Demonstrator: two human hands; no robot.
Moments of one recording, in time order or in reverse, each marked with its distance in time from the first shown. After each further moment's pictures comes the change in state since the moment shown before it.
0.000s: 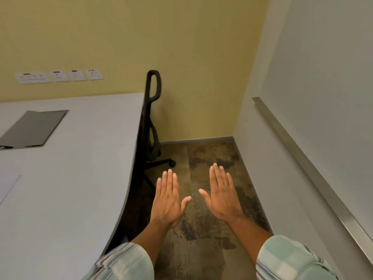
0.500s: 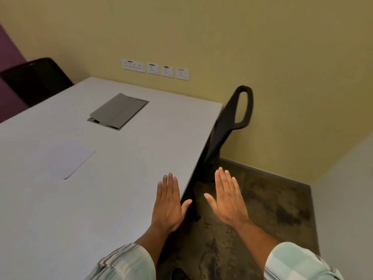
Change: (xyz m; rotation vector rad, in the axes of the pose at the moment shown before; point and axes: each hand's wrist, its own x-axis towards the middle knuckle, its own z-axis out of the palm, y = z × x) left_hand 0.090 -0.211 0.016 -0.030 0.038 -0.505; right_hand 0.264 -0.147 0.070 -0.001 -0.088 -0.450
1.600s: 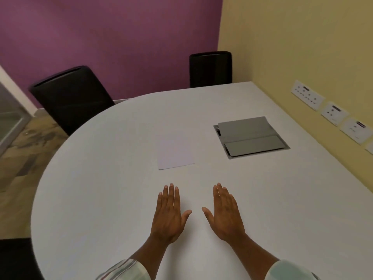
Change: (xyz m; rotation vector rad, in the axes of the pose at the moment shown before) left_hand 0.111 -0.226 -0.024 -0.045 0.034 -0.945; right_hand 0.373 -0.251 0.089 0.154 -0.317 -0.904
